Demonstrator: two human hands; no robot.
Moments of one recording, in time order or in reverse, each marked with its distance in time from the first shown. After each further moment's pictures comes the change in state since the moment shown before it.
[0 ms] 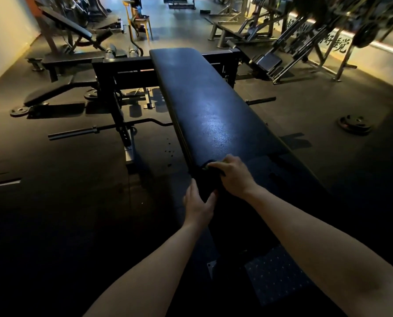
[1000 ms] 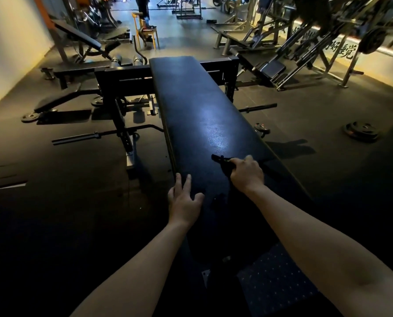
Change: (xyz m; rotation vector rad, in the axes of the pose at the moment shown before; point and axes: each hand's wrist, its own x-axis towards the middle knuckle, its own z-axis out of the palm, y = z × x) left_hand 0.004 0.037 0.010 0.174 -0.018 0.024; right_hand 0.003 0.066 -0.039 -0.149 -0.063 0.379
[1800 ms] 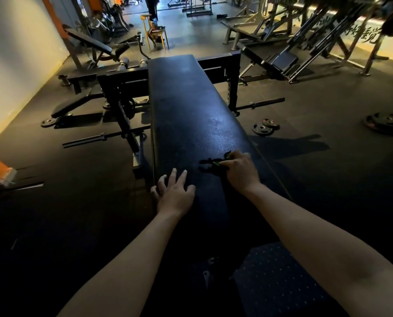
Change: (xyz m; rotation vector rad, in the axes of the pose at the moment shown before) left_hand 0.017 0.064 0.029 0.374 0.019 -0.086; right_hand 0.031 0.074 -0.002 0.119 0.010 -0.305
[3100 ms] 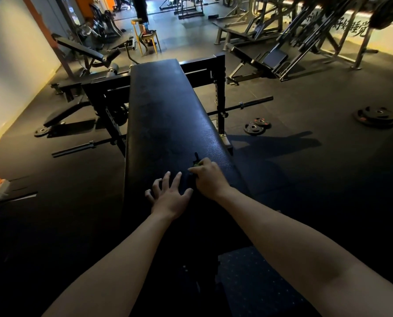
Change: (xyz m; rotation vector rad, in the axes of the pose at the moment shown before) left_hand 0.012 0.068 0.036 0.145 -0.051 -0.002; right_hand -0.001 0.012 -0.011 0.118 -0.111 -0.089
